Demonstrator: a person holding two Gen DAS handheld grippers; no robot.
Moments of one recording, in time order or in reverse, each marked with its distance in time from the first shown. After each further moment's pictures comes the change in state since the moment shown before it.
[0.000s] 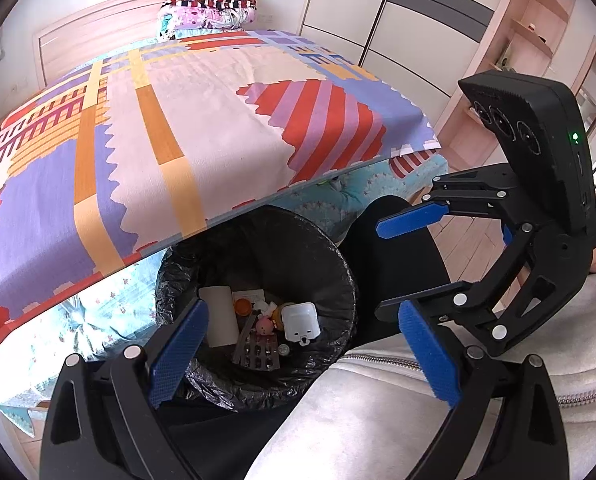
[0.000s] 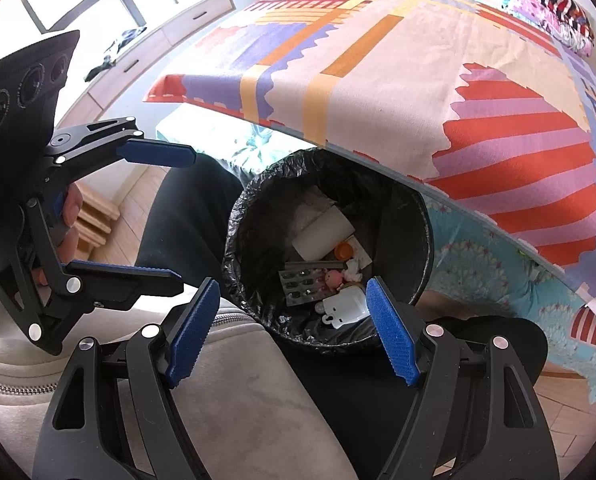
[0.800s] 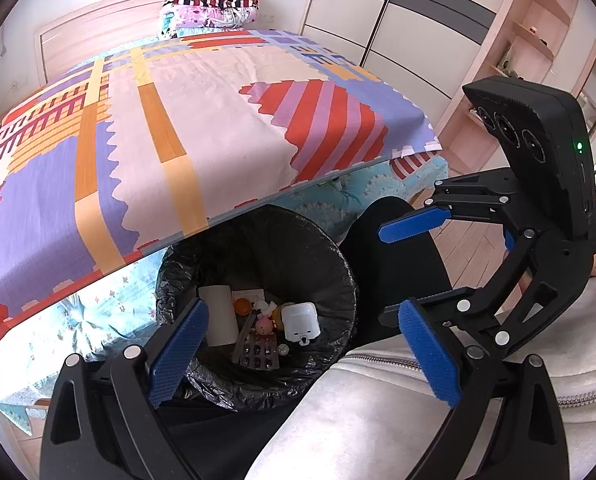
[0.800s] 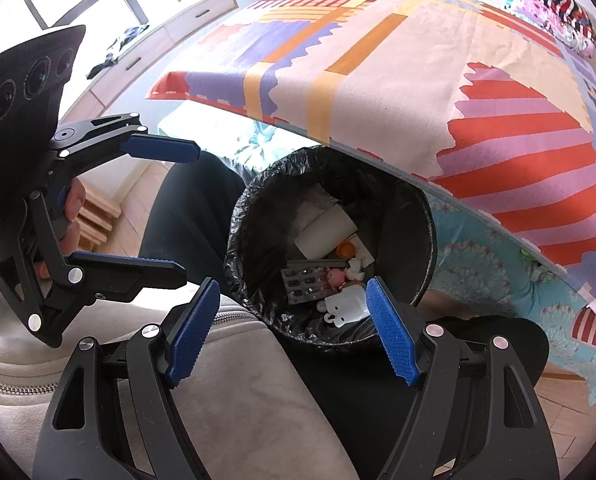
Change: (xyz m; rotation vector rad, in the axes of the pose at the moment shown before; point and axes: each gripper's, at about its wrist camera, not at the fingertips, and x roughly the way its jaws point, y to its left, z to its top) left arm 0.001 0.001 0.000 -0.013 0.000 -0.003; right arm 0.001 0.000 -0.002 -0.009 0.006 0.004
